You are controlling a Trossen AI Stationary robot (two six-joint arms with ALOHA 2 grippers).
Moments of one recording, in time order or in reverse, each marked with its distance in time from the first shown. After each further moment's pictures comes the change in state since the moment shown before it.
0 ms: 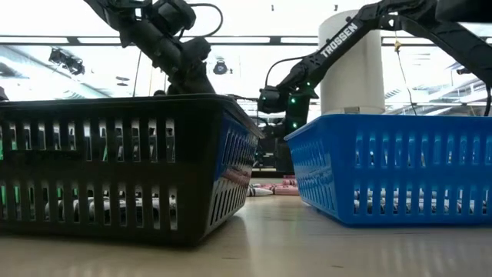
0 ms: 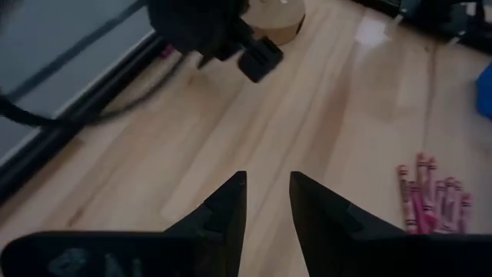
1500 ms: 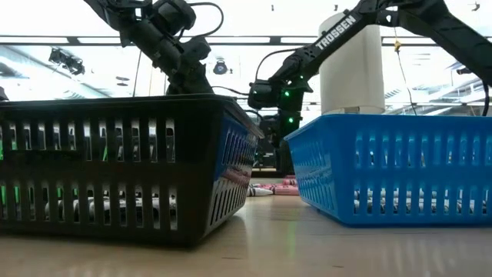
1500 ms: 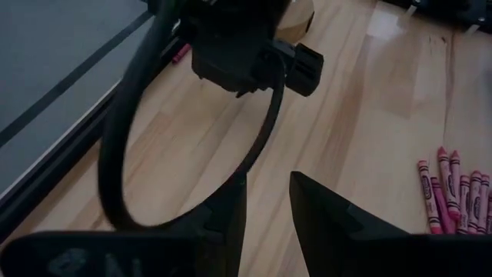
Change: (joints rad) left arm -0.001 0.000 -0.001 0.002 -0.037 0.050; right arm 0.086 0.004 0.043 -0.062 -0.013 -0.180
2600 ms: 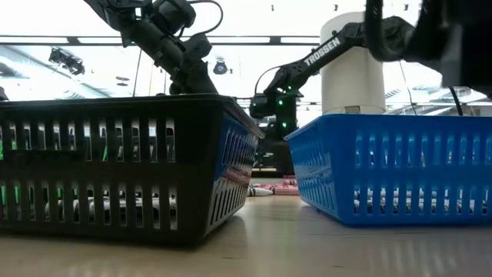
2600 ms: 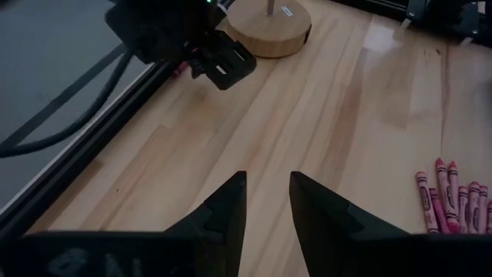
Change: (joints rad) left arm 0.001 0.000 0.000 0.036 0.000 0.007; right arm -0.138 0.209 0.360 -0.285 0.047 0.321
